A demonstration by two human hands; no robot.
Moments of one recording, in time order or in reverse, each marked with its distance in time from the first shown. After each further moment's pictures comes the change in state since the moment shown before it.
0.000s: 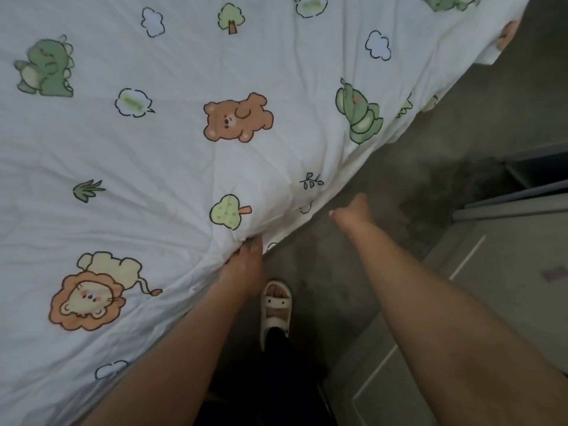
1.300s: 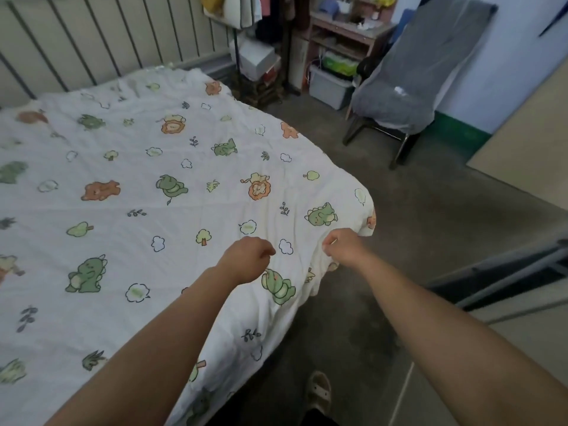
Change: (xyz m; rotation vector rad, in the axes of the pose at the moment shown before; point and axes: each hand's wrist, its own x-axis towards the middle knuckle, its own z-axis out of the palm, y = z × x) left_hand -0.123 0.216 -0.344 0.003 0.460 0.425; right_hand -0.108 -0.169 -0.330 -0.098 0.039 -0.537
